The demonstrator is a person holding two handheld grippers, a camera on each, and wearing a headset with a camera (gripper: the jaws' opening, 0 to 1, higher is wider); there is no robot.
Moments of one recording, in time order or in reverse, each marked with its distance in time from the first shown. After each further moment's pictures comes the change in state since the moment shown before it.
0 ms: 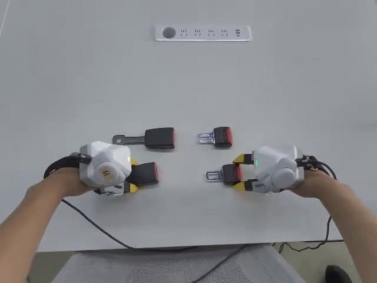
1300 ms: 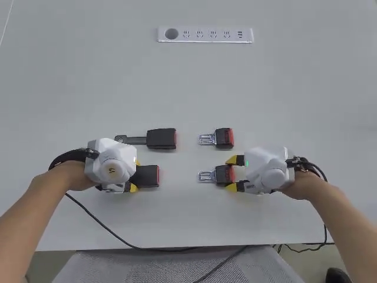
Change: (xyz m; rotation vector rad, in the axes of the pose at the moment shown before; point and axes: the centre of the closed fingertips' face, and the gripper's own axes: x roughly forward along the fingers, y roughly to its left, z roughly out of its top) left arm 0.000 -0.002 0.001 0.067 0.048 -0.048; right arm 0.009 0.001 0.025 0.009 -0.007 0.007
